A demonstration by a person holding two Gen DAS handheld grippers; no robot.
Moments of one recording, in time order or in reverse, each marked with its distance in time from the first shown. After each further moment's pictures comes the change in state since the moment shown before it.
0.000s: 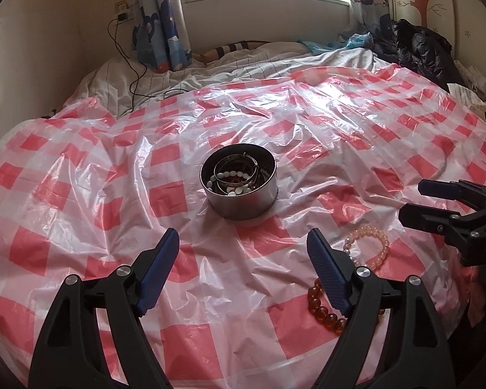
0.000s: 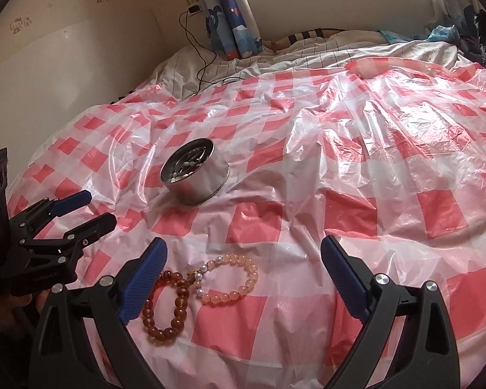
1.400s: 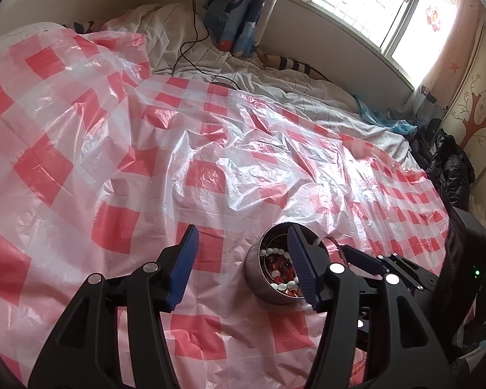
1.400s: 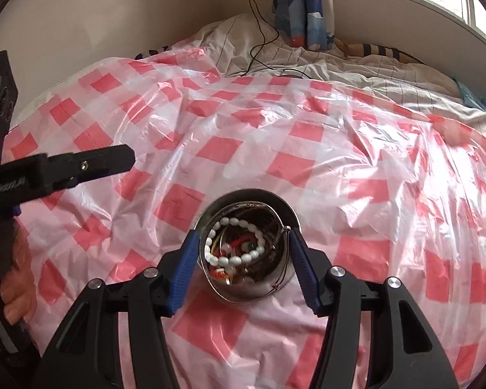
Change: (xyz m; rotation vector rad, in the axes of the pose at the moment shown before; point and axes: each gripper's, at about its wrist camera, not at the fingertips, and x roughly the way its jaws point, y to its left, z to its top) left arm 0.065 0.135 0.062 -0.508 0.020 -0.139; right arm 0.134 0.109 0.105 -0.301 0.121 0.013
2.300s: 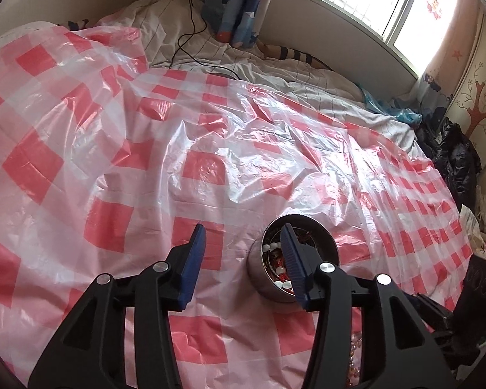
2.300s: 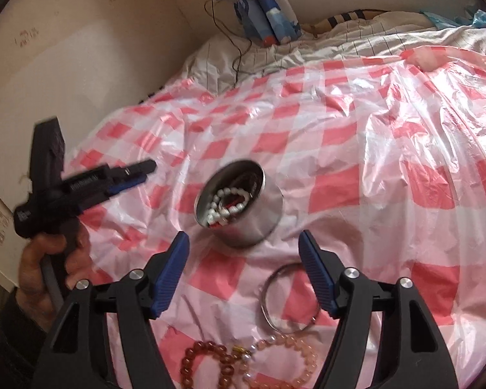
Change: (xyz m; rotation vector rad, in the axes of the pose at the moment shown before) left arm 0.017 -0.009 -0.004 0.029 0.037 0.027; right arm -0.048 -0.065 -0.079 0.252 0.000 0.154
